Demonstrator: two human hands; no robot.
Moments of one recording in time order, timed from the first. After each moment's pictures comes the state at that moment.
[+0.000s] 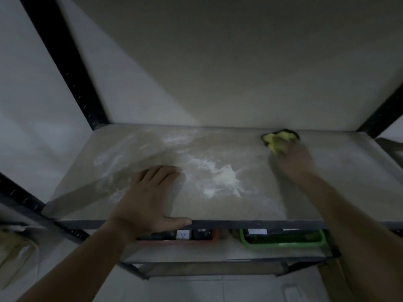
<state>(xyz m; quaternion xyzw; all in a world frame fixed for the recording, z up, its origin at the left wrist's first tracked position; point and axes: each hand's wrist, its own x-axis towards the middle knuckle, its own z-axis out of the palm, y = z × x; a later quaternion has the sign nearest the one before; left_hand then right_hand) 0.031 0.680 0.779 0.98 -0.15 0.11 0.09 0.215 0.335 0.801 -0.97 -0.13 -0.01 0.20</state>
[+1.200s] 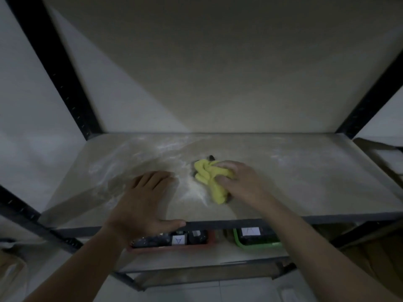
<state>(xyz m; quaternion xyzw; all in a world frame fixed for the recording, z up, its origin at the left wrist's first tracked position) 0.029 0.680 0.781 0.98 -0.15 0.11 0.10 0.111 0.419 0.835 -0.92 -0.17 0.06 0.34</state>
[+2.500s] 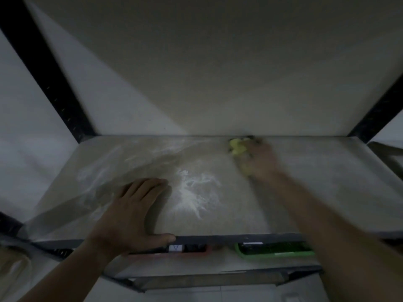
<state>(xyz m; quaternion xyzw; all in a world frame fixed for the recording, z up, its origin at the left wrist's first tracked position) 0.030 0.678 0.785 0.99 -0.13 0.05 0.09 0.227 0.377 0.805 -0.96 -0.13 -0.07 0.23</state>
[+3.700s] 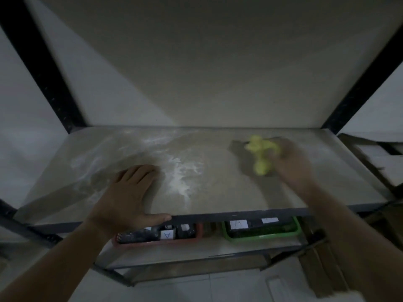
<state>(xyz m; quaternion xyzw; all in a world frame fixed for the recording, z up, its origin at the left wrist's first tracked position) 0.025 0.676 0.790 0.99 -0.13 0.06 0.07 0.142 0.309 0.850 -0.94 -0.04 -0.12 0.33</state>
